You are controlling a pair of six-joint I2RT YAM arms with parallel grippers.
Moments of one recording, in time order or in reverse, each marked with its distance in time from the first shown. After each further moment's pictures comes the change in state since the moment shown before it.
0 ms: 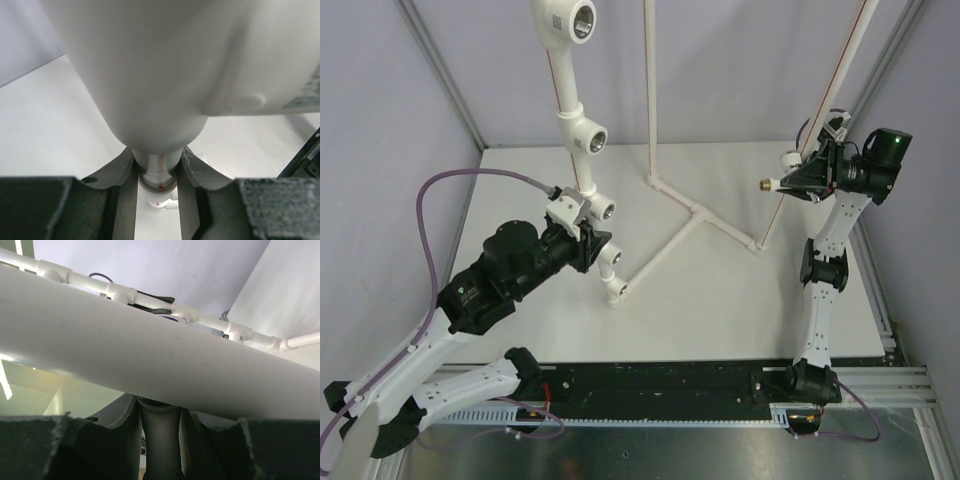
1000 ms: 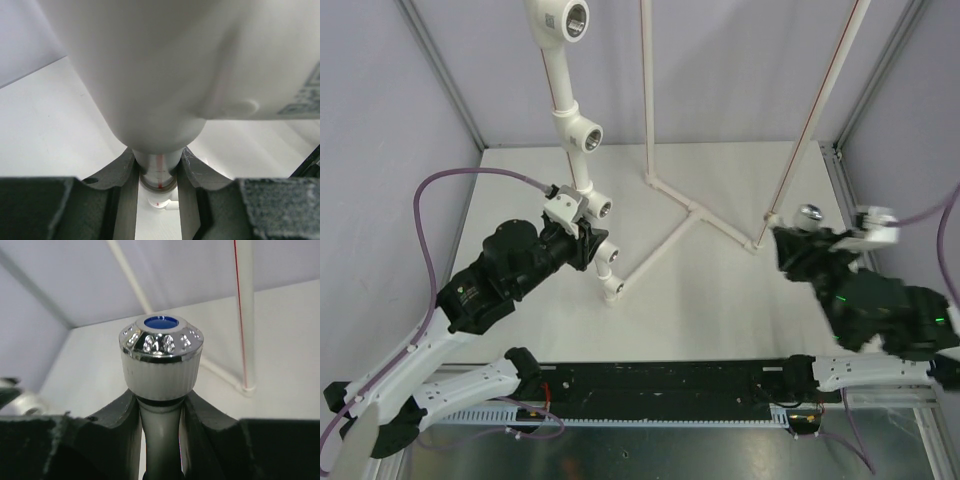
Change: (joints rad) left arm 0.003 0.024 0.004 -0.004 -0.034 -0.002; right arm -1.165 0.632 -0.617 0.547 0.052 -0.132
